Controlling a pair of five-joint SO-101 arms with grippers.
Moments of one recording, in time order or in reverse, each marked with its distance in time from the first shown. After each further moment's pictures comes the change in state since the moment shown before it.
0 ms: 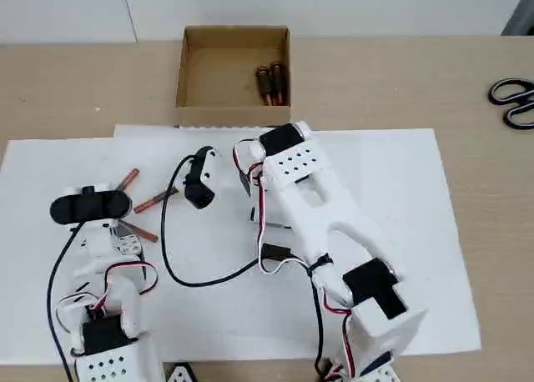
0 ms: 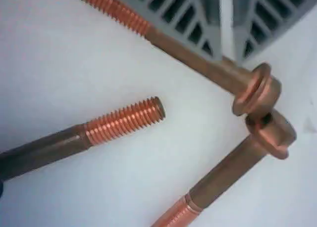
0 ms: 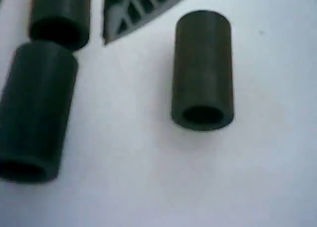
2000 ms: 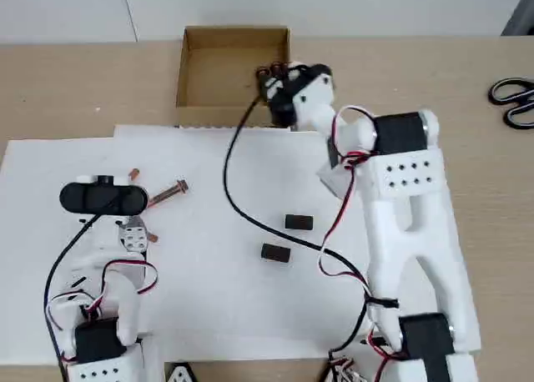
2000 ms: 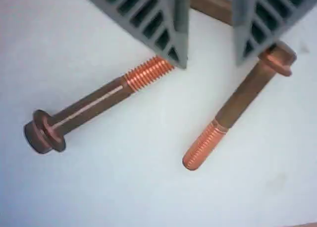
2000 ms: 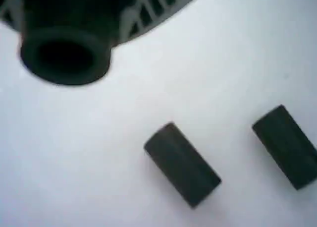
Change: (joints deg) left arm 4.6 1.8 -13.5 6.2 -9.1; right arm 21.3 -23.7 -2.5 11.2 -21.1
